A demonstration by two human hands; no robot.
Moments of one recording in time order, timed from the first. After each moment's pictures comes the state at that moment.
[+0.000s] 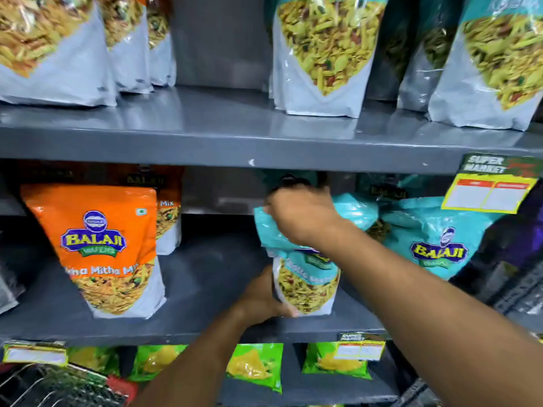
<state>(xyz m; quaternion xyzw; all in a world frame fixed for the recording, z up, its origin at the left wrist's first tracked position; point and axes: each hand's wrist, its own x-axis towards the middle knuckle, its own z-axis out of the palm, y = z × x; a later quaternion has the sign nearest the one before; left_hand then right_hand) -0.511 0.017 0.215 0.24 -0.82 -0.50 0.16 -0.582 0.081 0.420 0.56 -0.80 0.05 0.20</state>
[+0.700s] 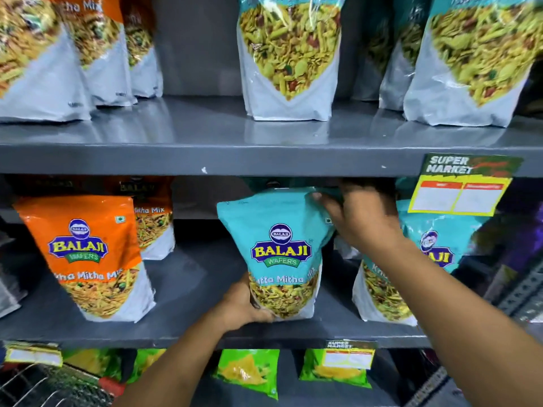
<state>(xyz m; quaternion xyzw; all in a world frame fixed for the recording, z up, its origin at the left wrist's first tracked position) -0.511 0.005 0.199 0.28 -0.82 -0.47 0.17 -0.670 0.162 0.421 0.50 -0.80 0.27 0.19</state>
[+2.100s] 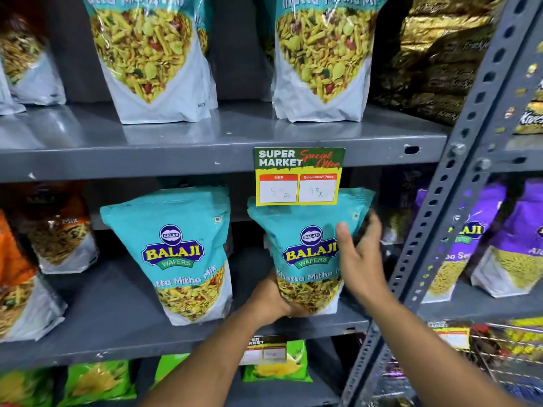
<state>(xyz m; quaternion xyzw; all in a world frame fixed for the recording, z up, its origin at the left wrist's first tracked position) -0.700 0.147 0.199 0.24 -0.79 -0.55 0.15 -0.804 0.290 0.318 0.32 -0.64 0.69 -0.04</state>
